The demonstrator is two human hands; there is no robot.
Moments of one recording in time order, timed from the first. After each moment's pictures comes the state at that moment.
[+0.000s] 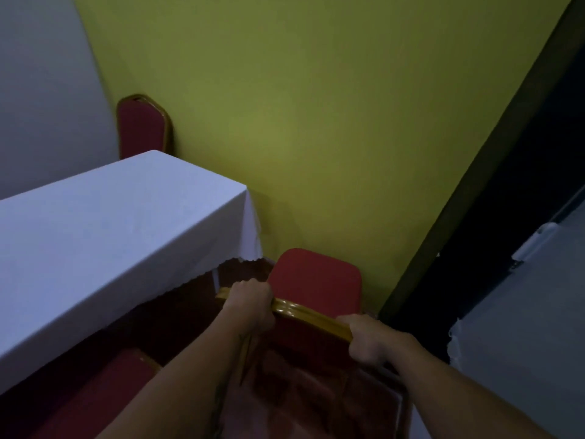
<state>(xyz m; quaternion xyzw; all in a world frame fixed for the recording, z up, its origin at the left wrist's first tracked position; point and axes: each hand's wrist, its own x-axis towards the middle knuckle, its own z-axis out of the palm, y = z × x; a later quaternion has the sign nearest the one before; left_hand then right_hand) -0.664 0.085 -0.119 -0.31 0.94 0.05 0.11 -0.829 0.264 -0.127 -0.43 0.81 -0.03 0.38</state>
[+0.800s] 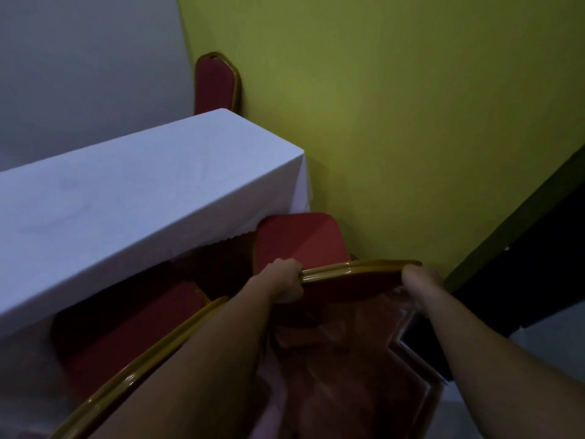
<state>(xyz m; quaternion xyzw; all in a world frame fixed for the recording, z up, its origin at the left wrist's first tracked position) -0.629 0.107 -0.138 -0.43 0.85 0.29 0.11 -0.873 0.232 -0.148 -0.04 0.86 -0.39 0.32</state>
